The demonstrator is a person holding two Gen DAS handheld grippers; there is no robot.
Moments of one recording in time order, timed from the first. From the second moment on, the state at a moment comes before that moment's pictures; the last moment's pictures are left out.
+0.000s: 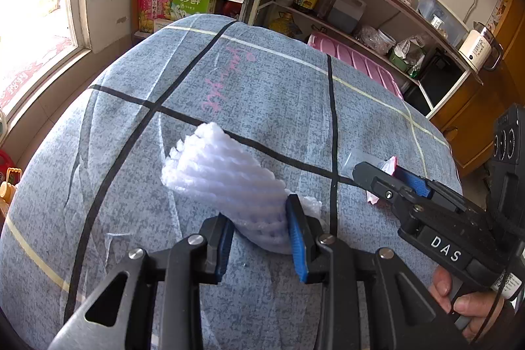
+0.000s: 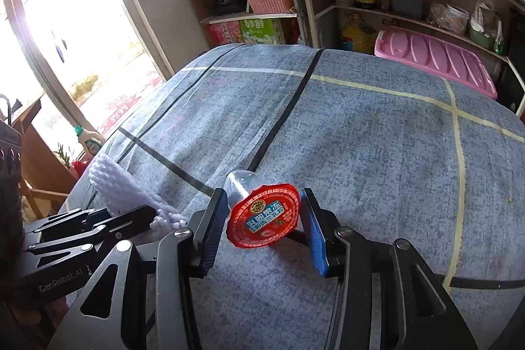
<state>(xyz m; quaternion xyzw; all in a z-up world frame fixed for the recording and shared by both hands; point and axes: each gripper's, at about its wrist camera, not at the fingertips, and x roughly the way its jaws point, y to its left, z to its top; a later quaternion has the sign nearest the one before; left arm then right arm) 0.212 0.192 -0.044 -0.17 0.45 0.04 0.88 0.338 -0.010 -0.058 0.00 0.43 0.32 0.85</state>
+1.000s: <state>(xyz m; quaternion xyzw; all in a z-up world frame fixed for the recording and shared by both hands) 0.186 0.089 -0.009 -0.05 0.43 -0.03 0.90 0.249 -0.139 -0.006 0.04 0.36 0.17 0.92</state>
